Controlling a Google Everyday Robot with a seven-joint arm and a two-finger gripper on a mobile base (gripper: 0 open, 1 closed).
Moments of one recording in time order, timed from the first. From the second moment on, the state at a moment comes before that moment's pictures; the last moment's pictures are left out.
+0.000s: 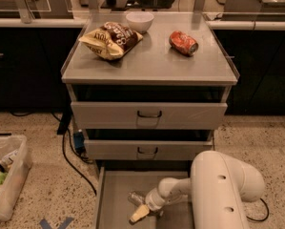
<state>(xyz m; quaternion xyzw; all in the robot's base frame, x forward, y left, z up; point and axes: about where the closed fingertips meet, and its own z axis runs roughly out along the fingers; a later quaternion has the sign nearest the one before) 0.534 -0.016 0.147 -0.40 0.87 0.23 0.15</state>
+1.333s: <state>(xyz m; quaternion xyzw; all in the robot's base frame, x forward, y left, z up) 0.534 -0.016 0.147 -0.40 0.87 0.23 0.15</state>
